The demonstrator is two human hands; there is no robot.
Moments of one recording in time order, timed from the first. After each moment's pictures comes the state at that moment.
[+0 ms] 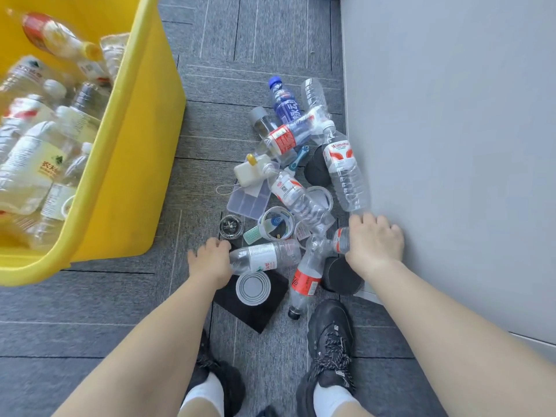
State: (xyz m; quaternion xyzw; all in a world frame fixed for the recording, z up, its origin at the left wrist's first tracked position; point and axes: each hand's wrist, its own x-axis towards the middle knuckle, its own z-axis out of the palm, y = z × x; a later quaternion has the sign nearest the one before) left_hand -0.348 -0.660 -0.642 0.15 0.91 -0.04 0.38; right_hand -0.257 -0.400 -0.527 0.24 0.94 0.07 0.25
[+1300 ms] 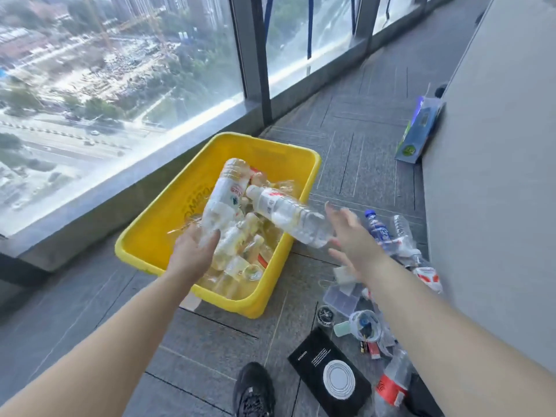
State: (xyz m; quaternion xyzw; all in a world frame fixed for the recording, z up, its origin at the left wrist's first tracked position) left_hand -0.429 -0.864 -0.335 -0.17 0.91 0.37 0.07; right_hand -0.403 -0.596 -0.316 0.22 0.70 -0.67 0.11
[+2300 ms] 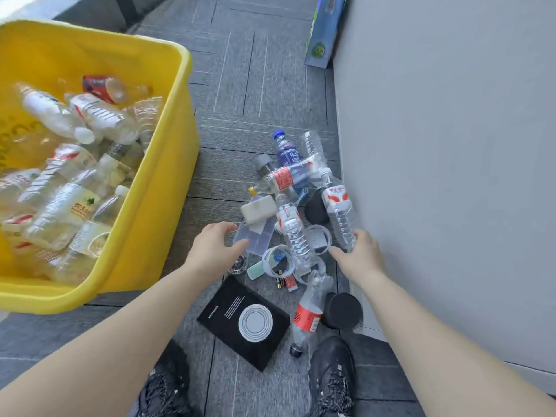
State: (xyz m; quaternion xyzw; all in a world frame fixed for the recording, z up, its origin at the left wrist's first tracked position) left_hand -0.401 -0.638 -0.507 0.08 0.91 0.28 0.28; right_hand -0.287 -0.400 -0.511 0.43 0.85 -0.28 0.13
